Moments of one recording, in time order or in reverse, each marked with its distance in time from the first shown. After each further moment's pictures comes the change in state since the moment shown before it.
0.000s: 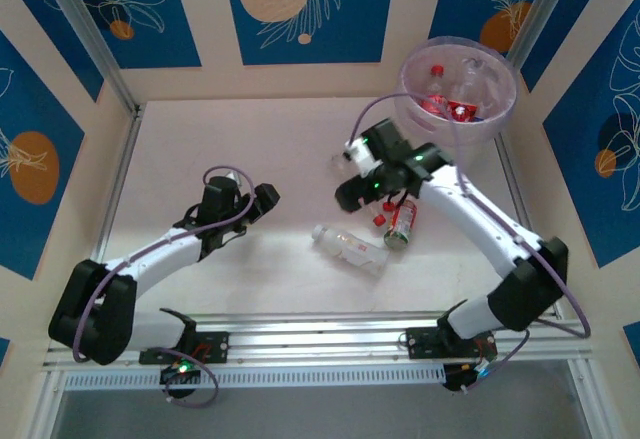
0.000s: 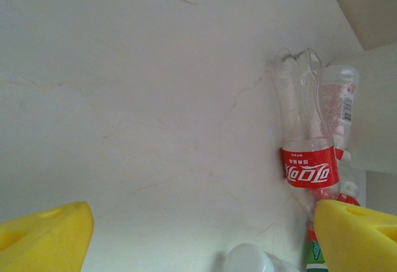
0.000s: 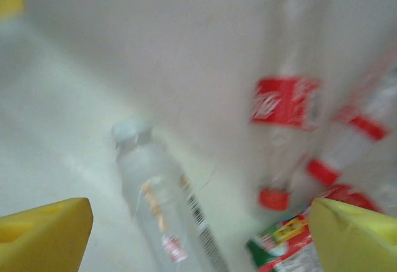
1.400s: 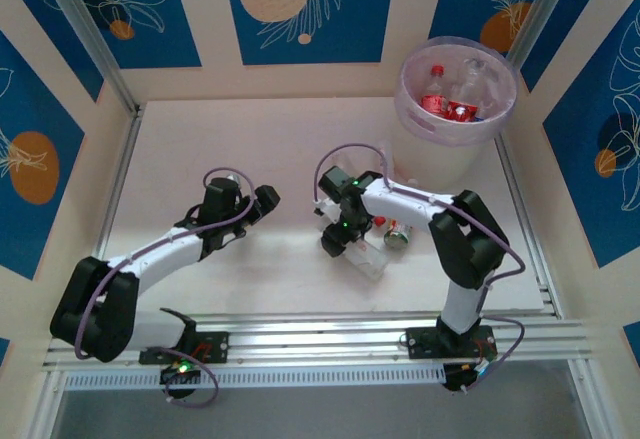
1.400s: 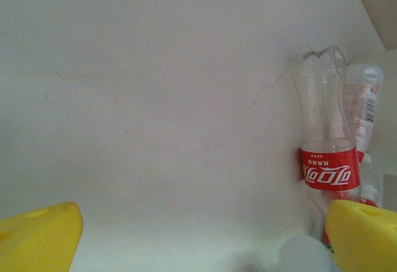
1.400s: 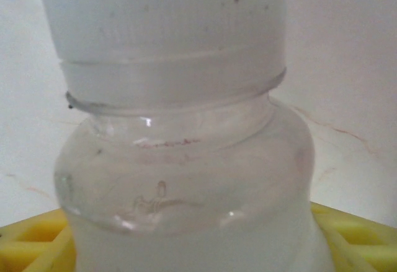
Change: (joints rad) left arm 0.002 0.018 -0.002 -0.024 -0.018 0.000; right arm 0.101 0.280 -0.150 0.119 -0.045 -0.031
